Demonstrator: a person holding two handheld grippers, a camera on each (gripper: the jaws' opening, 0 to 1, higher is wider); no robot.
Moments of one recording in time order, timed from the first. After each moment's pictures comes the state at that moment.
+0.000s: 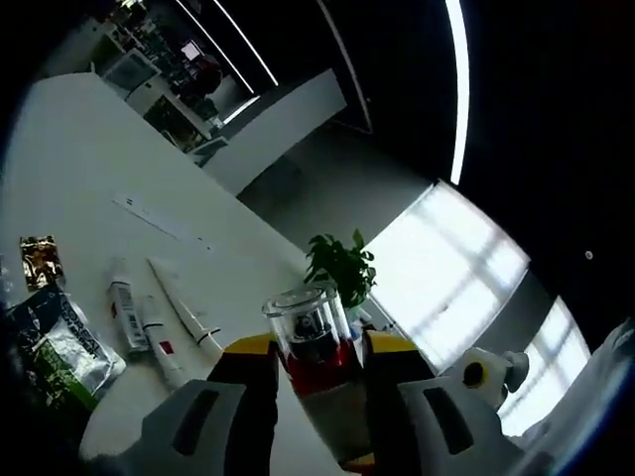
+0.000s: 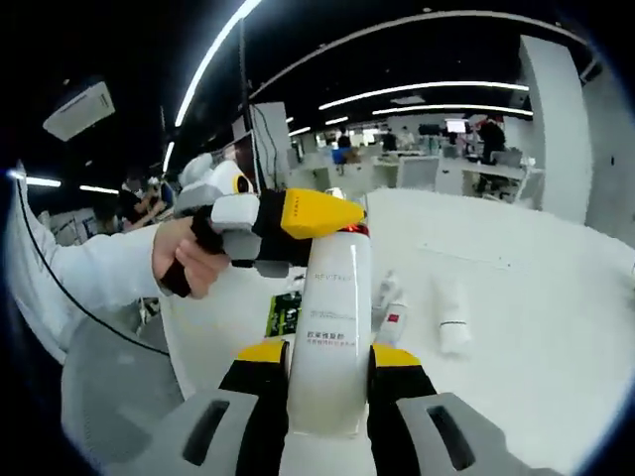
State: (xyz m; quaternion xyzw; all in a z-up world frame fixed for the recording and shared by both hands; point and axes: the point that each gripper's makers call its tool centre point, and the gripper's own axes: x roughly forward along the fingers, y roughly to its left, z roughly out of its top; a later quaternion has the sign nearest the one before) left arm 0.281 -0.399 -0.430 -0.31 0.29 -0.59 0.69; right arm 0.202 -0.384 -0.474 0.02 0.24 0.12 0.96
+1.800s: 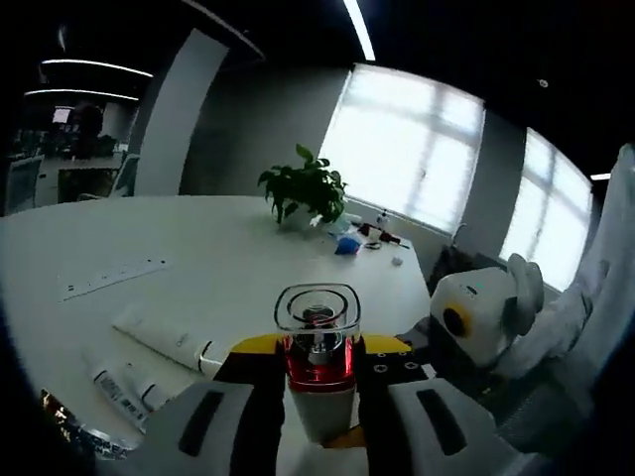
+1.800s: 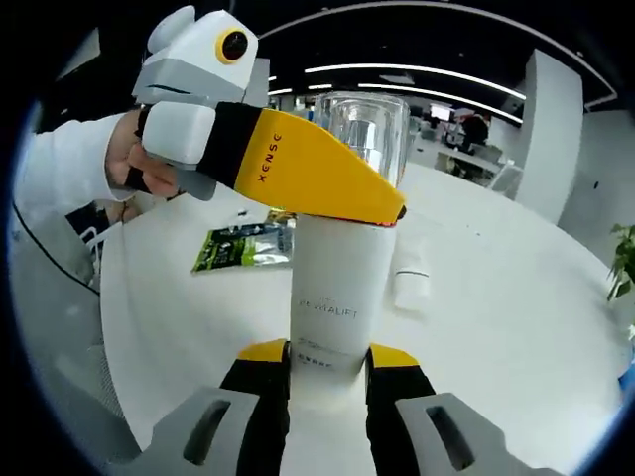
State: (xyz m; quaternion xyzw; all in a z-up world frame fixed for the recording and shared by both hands) left arm 0.238 -0.456 -0.469 0.01 0.19 -0.74 0.64; right arm 0.214 -0.429 -0.560 -0.05 0.30 0.07 0.95
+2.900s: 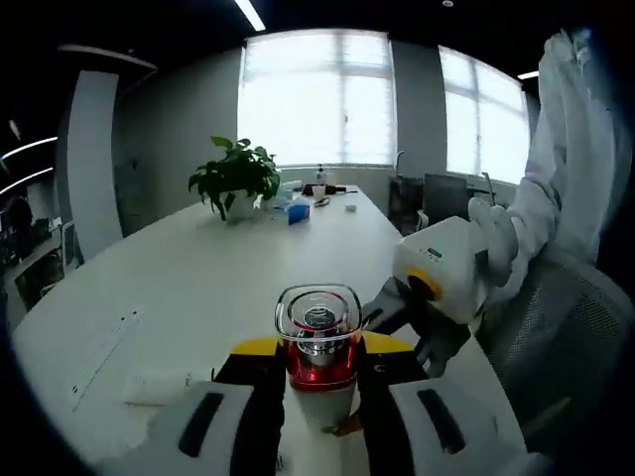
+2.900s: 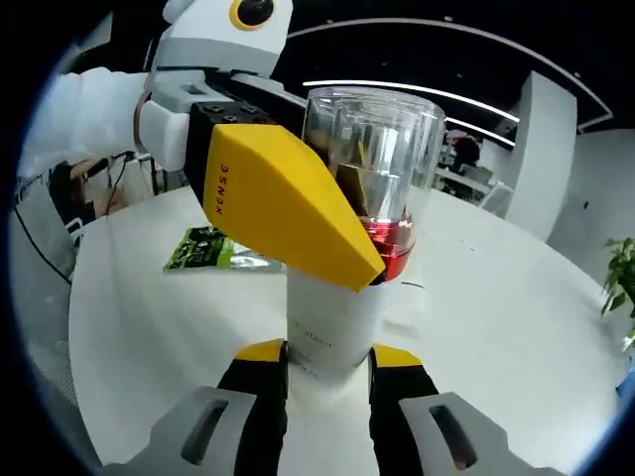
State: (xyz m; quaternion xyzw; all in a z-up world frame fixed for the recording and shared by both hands) left arm 0.225 -0.463 -0.489 0.16 0.08 -0.83 0.53; right arm 0.237 -0.439 -0.576 -0.08 0.26 0.05 0.96
